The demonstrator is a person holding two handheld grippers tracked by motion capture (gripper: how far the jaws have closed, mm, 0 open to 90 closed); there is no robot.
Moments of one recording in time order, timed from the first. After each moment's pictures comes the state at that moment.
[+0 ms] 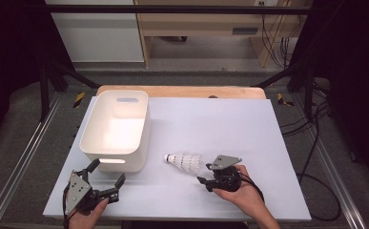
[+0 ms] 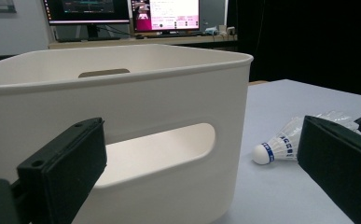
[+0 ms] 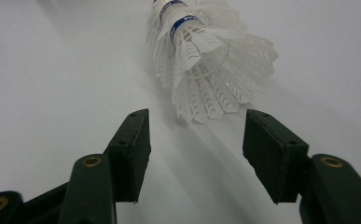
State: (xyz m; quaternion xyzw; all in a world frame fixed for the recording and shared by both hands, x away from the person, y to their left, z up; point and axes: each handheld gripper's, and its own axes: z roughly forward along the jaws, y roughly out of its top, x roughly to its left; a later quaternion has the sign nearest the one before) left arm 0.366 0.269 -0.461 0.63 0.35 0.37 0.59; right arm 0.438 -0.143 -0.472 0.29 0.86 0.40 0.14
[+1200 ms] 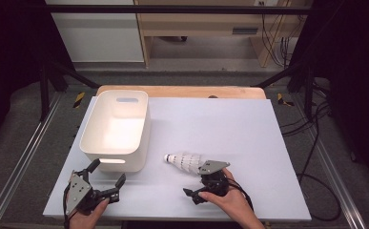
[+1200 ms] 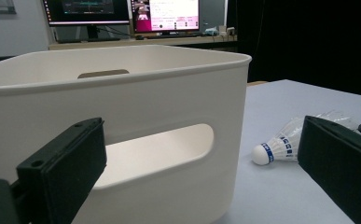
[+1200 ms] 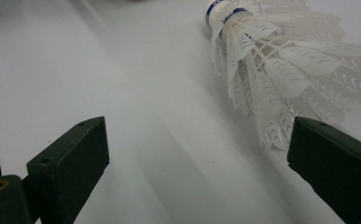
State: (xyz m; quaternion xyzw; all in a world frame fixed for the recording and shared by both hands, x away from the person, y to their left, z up) left arm 0.366 0.267 -0.461 0.63 0.35 0.37 0.59; right arm 0.426 -0.108 -0.479 0.29 0.85 0.42 0.10
